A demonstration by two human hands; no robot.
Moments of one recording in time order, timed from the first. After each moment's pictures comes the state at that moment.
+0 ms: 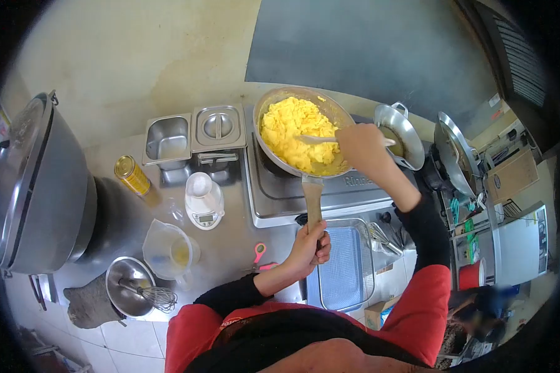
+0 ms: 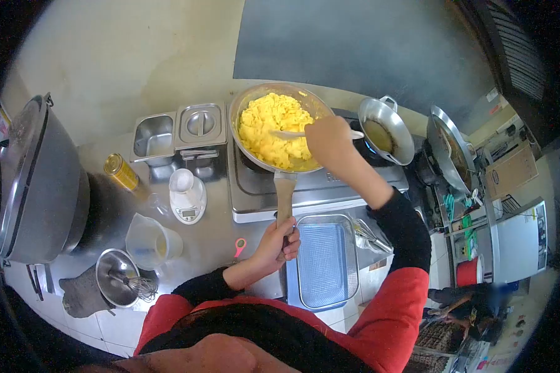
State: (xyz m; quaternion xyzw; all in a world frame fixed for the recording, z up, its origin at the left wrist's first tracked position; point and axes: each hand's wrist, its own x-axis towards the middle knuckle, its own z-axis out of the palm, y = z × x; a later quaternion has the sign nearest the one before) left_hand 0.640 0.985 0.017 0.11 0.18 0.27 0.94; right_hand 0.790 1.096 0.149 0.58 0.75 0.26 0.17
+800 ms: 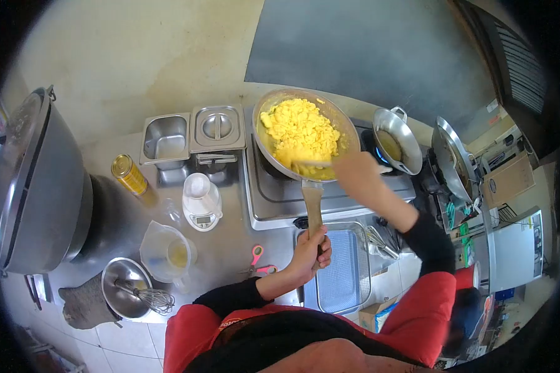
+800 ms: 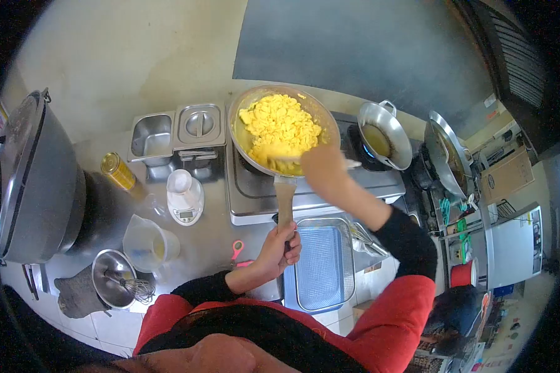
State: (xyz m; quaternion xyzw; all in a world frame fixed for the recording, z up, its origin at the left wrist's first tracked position) left_hand 0.644 0.982 0.018 0.08 0.18 0.28 0.94; right_hand 0.781 1.073 0.125 0.57 0.75 0.24 0.22
